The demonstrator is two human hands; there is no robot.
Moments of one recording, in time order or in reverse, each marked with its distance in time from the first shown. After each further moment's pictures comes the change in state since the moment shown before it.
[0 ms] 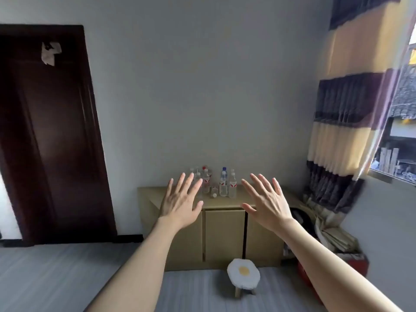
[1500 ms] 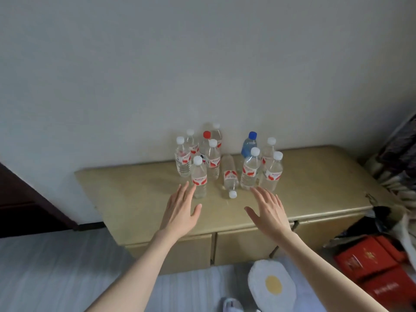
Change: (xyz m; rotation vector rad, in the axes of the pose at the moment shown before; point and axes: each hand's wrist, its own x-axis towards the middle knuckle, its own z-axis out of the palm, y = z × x) left_hand 0.558 -0.254 0.565 -0.467 -0.356 -0.102; right_hand 0.332 0.070 0.721 0.388 -0.590 0.393
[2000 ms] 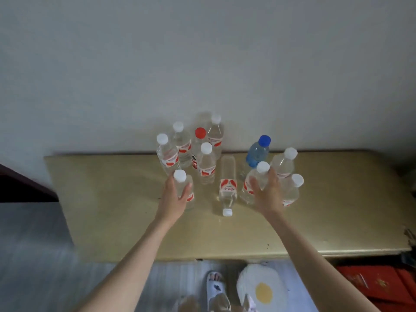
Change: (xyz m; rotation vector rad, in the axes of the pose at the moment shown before) left_hand 0.167 -0.020 0.071 -0.537 0.109 -0.440; right_hand 0.189 0.063 0.053 0.619 0.019 0.405
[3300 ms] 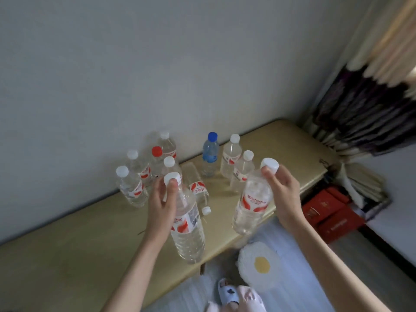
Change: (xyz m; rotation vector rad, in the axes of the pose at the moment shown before) left_hand -0.038 0.077 -0.063 -0.477 -0.325 0.303; right_hand -0.135 -0.077 -0.066 0.444 0.476 0.039
